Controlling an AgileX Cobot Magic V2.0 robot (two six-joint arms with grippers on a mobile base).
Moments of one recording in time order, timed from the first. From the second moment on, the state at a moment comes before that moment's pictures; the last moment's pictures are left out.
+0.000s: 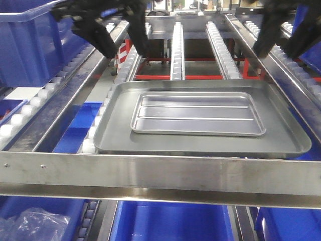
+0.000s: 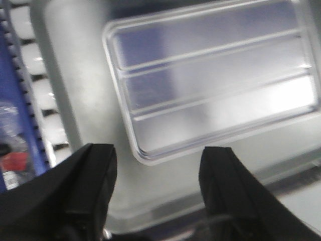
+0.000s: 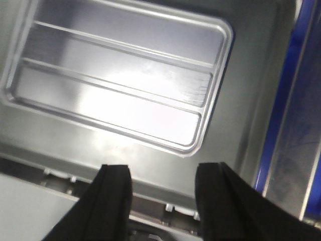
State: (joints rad) left arm -0.63 1.83 -1.64 0.00 0.85 -0.24; right arm 0.28 1.51 -1.19 0.04 0.74 0.18
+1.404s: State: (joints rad) left arm -0.60 2.21 -1.87 0.06 0.87 -0.44; right arm 0.22 1.96 -1.42 -0.11 0.74 0.37
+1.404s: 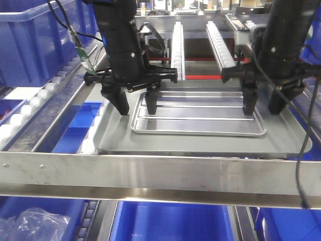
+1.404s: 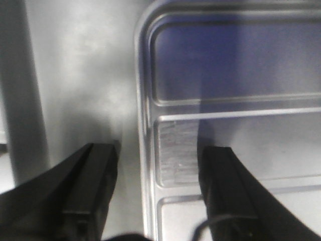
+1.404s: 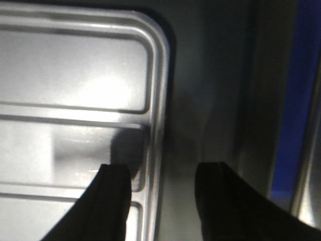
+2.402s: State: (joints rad) left arm -0.58 2.21 -1.87 0.04 0.88 -0.45; right arm 0.22 1.96 -1.42 -0.11 0.71 0.38
